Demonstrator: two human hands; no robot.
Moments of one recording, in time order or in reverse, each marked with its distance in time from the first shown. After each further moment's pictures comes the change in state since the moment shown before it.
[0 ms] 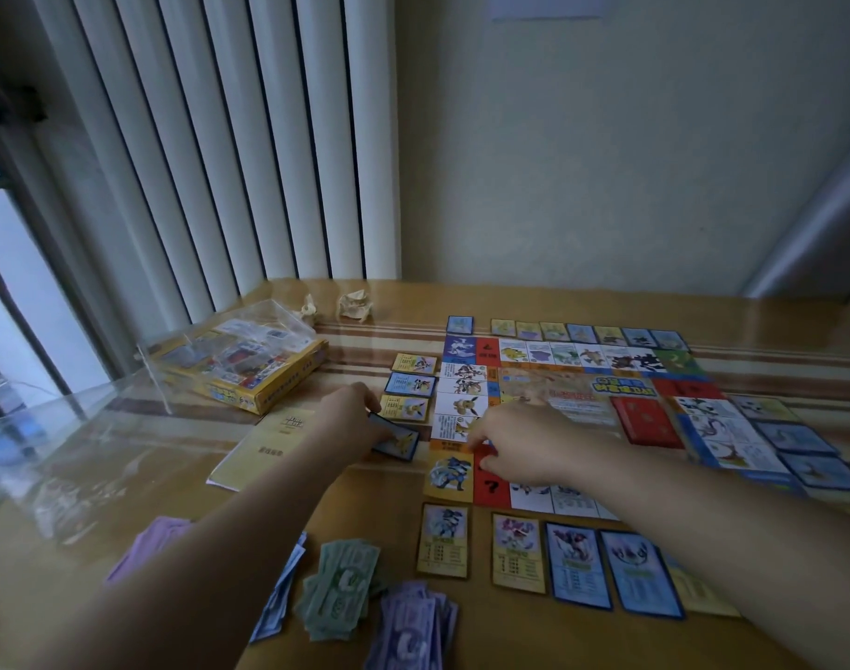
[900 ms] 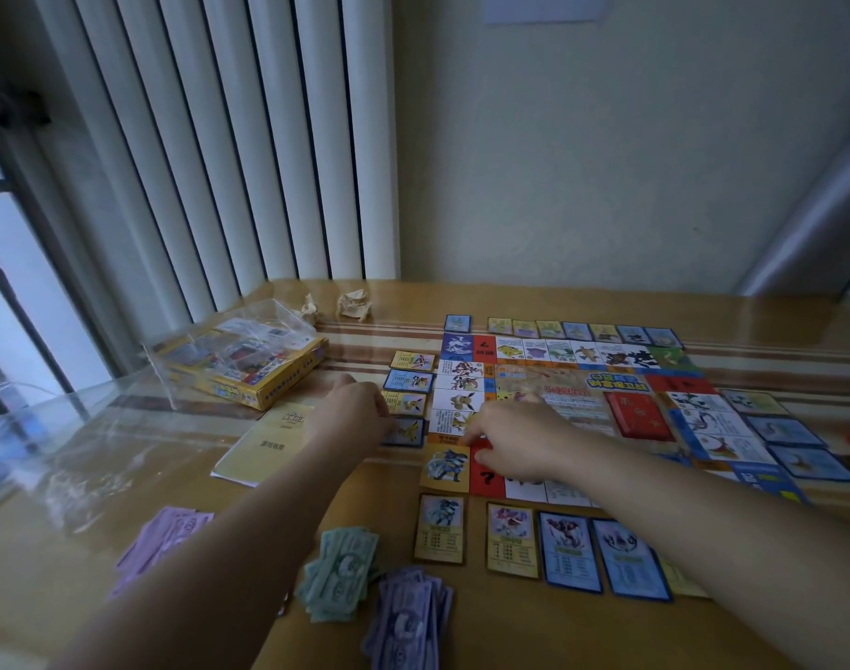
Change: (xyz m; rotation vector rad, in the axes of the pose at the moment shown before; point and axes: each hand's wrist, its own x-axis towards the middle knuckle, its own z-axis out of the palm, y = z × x) left_hand -0.004 0.004 0.006 0.208 0.114 0.096; right_hand -0.001 0.001 0.008 0.014 0.061 0.003
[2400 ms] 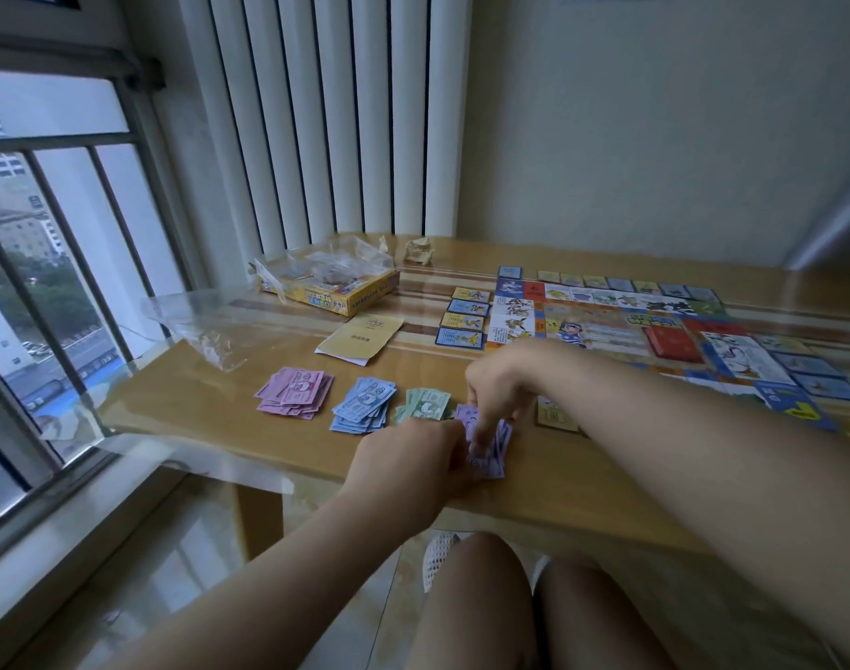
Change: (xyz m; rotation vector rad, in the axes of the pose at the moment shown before) left_hand -0.214 -0.014 -0.007 0.167 -0.109 0.262; right_hand -0.050 -0.122 -0.010 -0.018 -0.444 0.007
